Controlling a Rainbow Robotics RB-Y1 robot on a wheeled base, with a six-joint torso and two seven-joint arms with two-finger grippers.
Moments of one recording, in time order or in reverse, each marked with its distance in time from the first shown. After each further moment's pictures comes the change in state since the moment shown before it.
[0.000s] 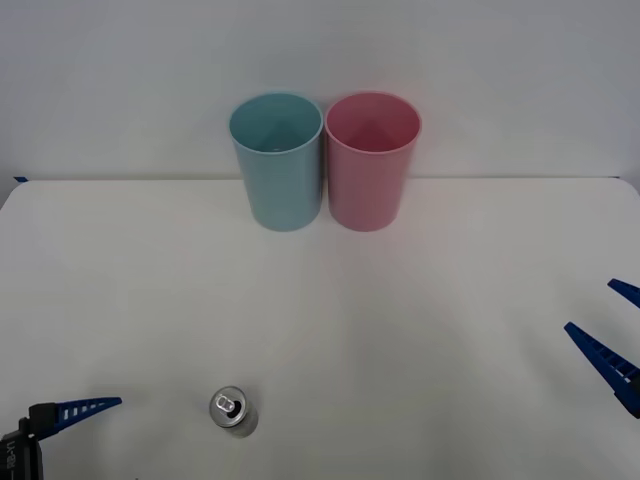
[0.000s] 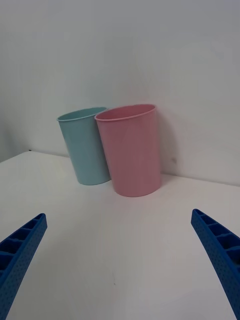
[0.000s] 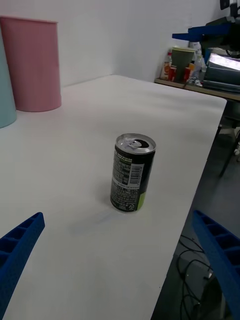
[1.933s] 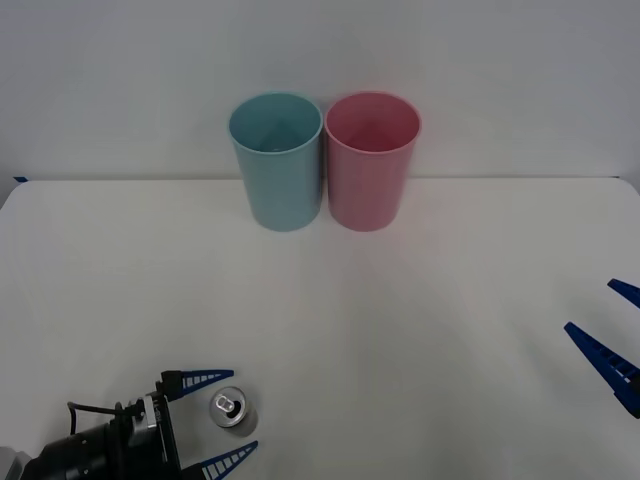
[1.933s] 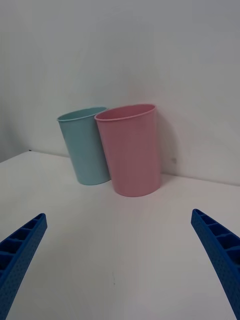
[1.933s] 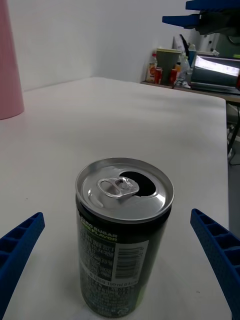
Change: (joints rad) right arm 0.000 0.000 0.000 0.000 0.000 0.000 0.000; left arm -0.215 -0.338 -0.007 0.048 -0.372 0.055 0.018
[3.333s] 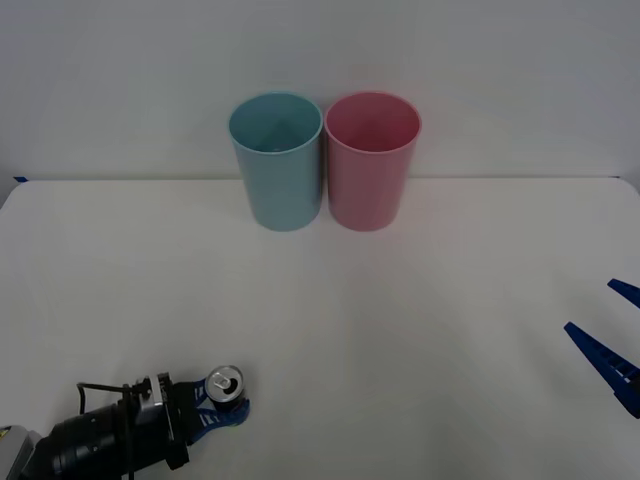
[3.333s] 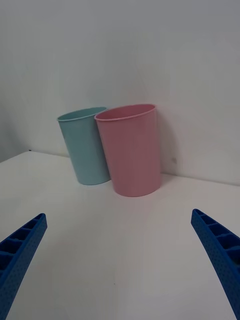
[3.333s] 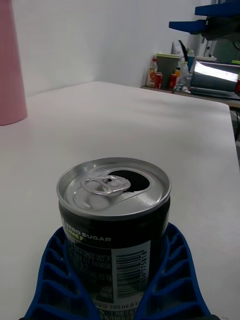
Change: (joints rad) right arm 0.000 0.000 0.000 0.000 0.000 0.000 0.000; left arm -0.077 -0.002 0.010 0.061 -0.005 0.000 0.010
